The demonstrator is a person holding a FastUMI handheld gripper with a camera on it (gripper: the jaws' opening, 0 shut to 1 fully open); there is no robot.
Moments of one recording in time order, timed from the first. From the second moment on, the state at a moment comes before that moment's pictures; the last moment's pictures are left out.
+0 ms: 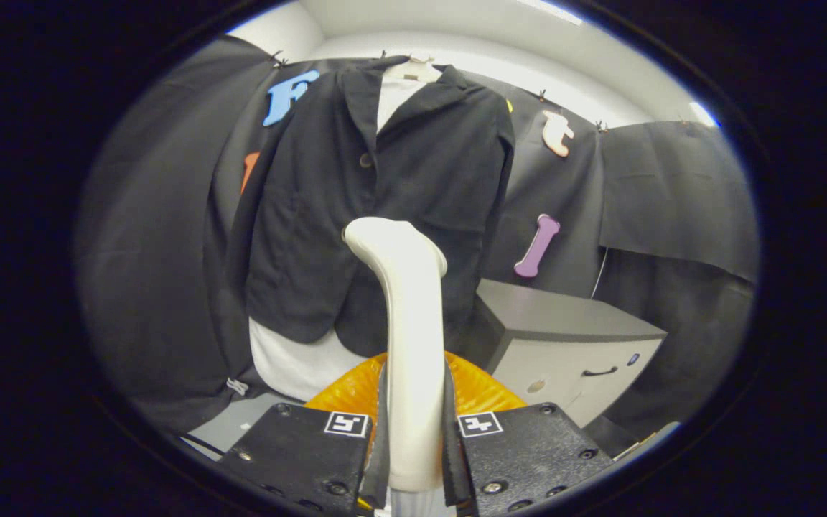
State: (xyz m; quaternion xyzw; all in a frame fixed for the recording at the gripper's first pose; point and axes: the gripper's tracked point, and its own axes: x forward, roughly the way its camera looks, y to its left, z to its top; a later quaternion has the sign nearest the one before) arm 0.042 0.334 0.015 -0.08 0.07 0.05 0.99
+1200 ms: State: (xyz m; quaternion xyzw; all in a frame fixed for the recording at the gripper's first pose) arm 0.158 0.490 0.303 -0.03 -0.22 0.10 0.97
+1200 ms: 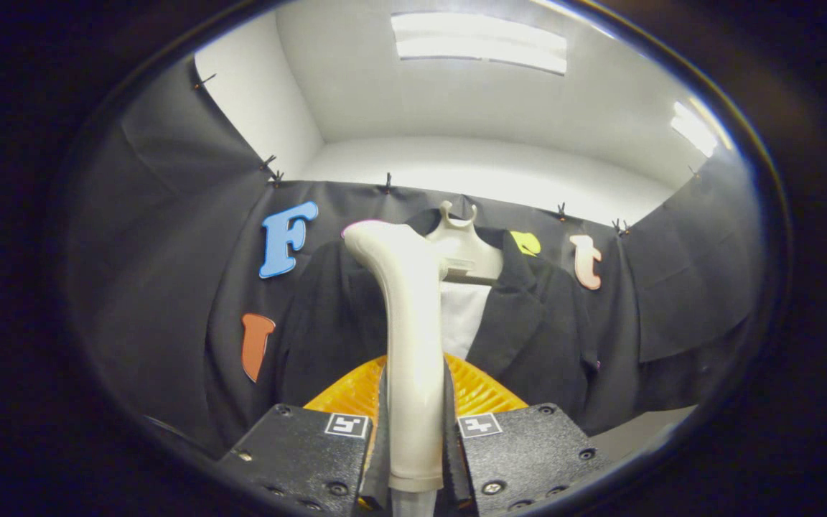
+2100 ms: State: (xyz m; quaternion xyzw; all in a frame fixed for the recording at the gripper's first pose) arm 0.145 0.471 0.209 -0.07 -0.15 0.09 0.98
